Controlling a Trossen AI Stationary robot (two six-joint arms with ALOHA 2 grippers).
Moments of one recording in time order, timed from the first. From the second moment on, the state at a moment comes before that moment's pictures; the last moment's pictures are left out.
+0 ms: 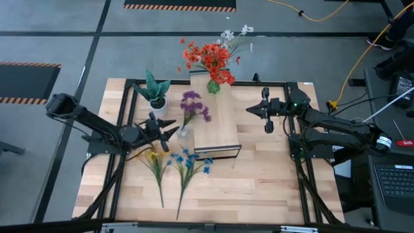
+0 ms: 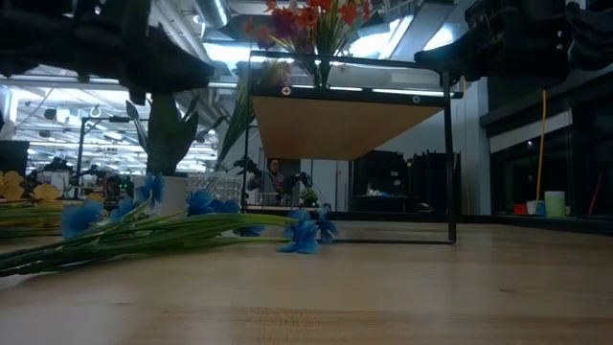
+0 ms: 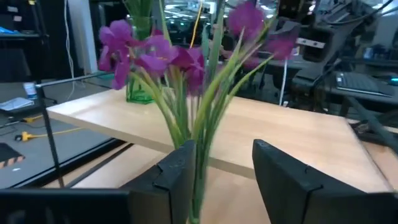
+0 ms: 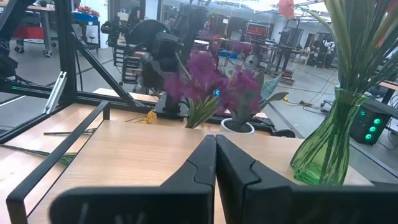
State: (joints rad) left arm -0.30 1.00 0.17 0.83 -0.81 -0.10; right arm -0.55 0.82 0.37 0.46 -0.58 -0.17
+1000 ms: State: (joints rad) left arm -0.51 1.35 1.02 -0.65 -0.52 -1.16; right arm -0.55 0.82 0.37 0.45 -0.58 -0.17
